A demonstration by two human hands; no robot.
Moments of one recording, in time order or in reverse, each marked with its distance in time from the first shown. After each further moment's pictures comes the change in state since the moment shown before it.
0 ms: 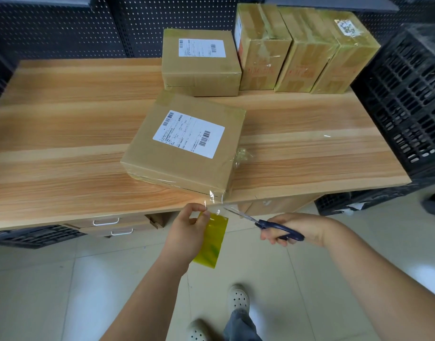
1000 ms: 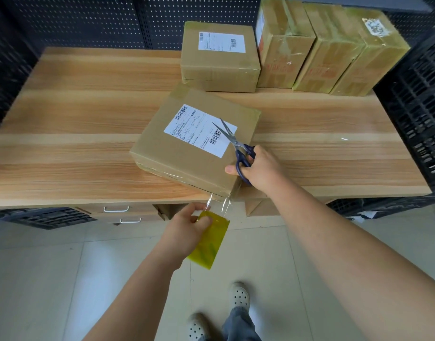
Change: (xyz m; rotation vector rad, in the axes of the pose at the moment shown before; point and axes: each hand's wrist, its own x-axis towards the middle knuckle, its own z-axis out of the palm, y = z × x) left_hand 0.002 -0.015 -0.025 0.075 -0.085 -0.057; right_hand 0.069 -0.106 -0.013 -0.080 0.773 -0.162
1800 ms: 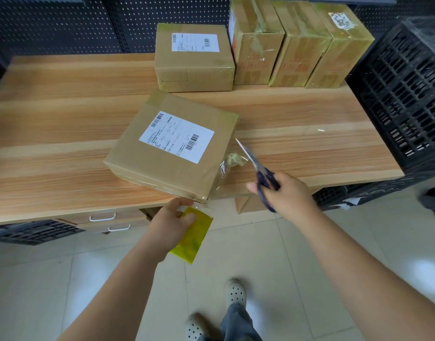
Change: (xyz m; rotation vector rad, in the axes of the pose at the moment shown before) left_hand 0.013 0.008 0.002 0.126 0.002 0.004; right_hand -0.080 0.058 -0.042 0.079 0.089 0.108
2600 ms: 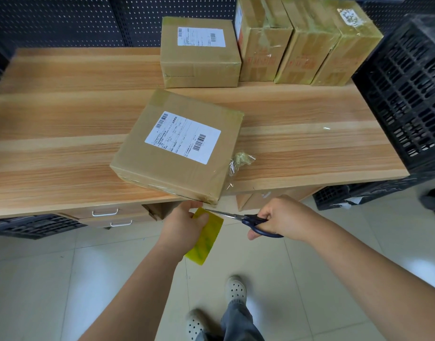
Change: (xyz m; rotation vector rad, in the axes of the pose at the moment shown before) left_hand -0.006 -0.003 0.017 0.079 0.086 0.010; right_hand -0.013 0.011 0.013 -0.383 -0.491 -0.108
